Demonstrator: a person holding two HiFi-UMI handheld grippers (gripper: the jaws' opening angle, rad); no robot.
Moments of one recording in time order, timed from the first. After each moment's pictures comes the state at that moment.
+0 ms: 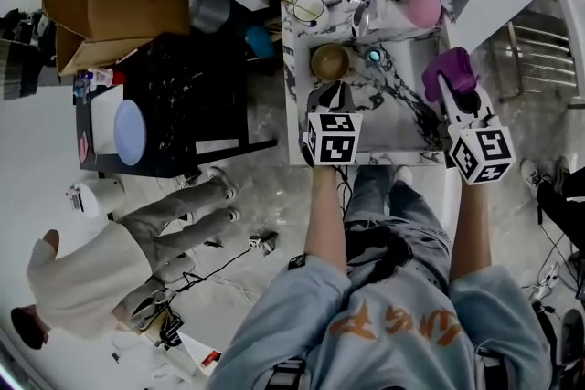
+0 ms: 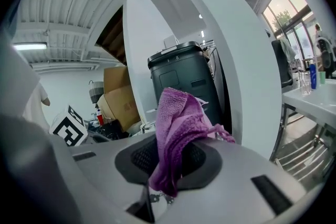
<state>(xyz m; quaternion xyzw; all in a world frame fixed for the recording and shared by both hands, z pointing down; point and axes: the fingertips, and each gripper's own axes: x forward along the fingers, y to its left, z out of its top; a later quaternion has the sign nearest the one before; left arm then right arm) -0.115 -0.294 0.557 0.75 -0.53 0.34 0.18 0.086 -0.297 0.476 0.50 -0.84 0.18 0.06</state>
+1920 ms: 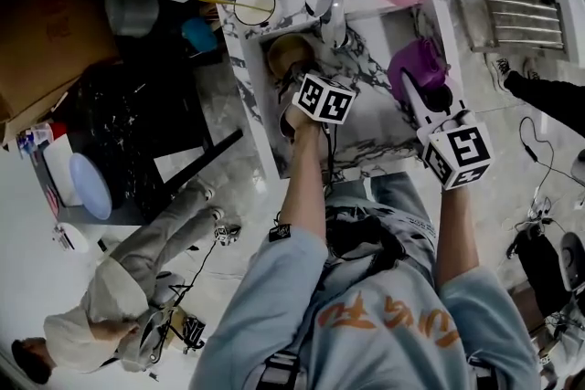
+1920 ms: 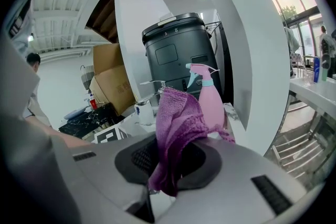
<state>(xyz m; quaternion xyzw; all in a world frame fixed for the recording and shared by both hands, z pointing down) -0.125 -0.361 0.742 0.72 -0.39 0.56 0.15 0.039 -0.325 0.548 0.50 -0.82 0.24 0.15</state>
